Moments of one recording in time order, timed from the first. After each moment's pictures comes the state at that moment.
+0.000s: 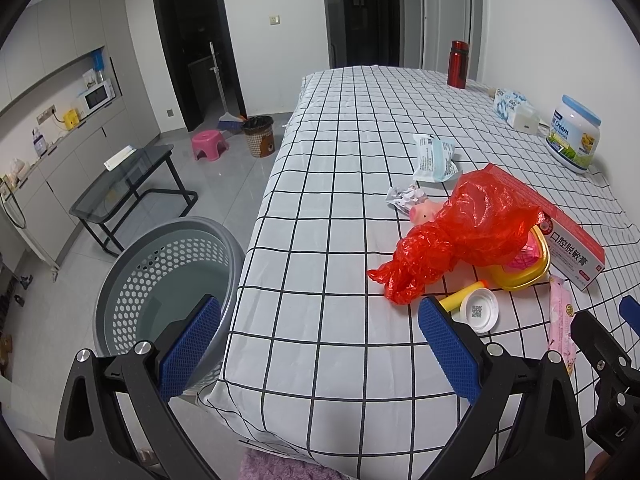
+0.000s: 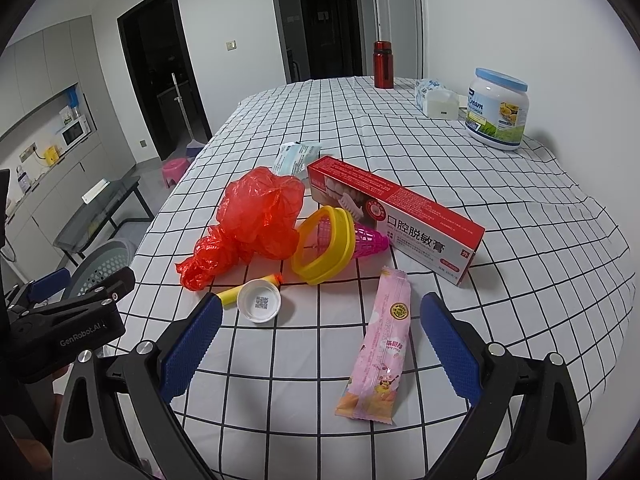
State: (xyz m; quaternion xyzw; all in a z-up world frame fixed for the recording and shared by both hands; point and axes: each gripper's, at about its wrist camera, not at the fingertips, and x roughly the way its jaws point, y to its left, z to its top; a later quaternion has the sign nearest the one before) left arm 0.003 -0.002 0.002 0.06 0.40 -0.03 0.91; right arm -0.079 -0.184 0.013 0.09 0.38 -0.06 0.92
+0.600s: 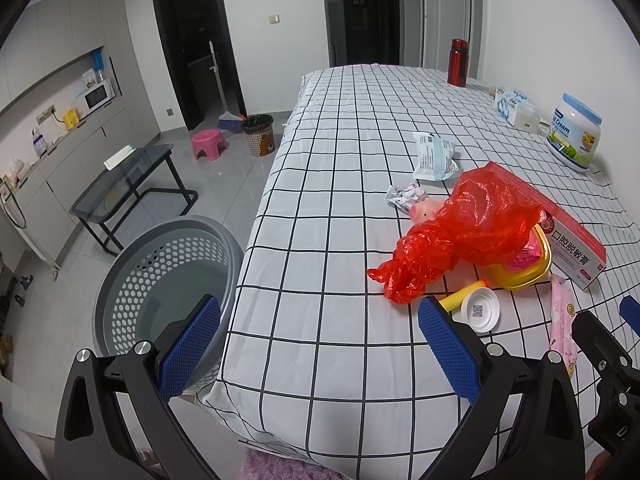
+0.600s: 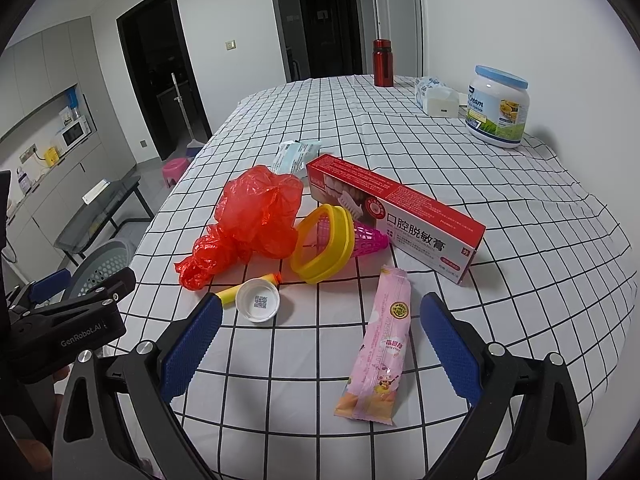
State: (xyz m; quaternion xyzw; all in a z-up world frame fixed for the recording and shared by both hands) left arm 0.001 0.002 0.008 0.06 0.40 -0.03 0.91; right arm -0.079 -0.185 0.009 0.09 0.38 -0.06 0.92
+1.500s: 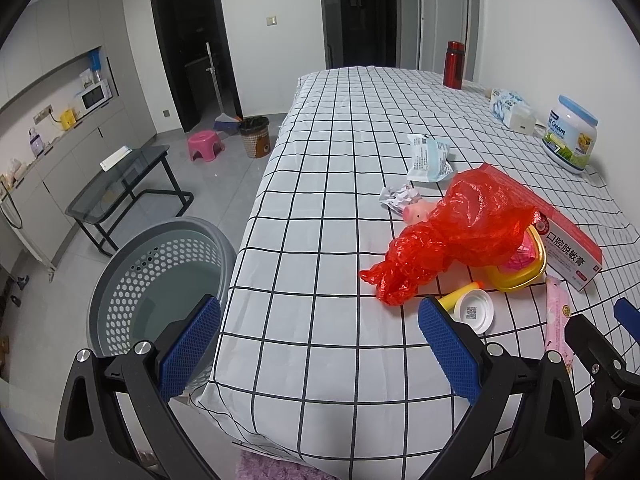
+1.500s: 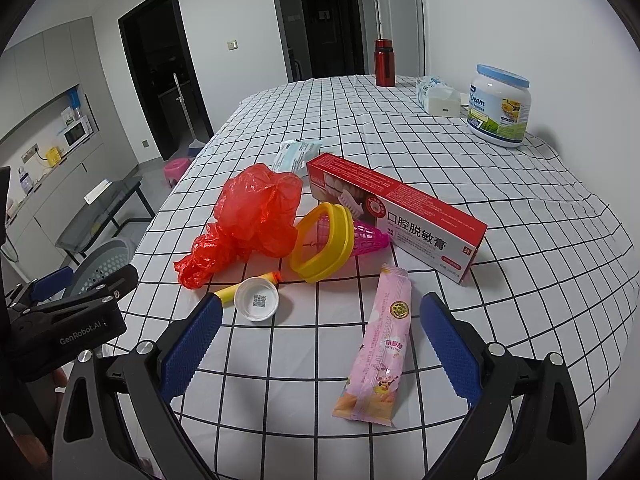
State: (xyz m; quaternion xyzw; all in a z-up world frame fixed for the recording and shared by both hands) left arm 0.000 -0.004 0.001 0.06 0.40 -0.04 0.92; right arm -0.079 -0.187 0.005 0.09 0.38 -0.06 0.92
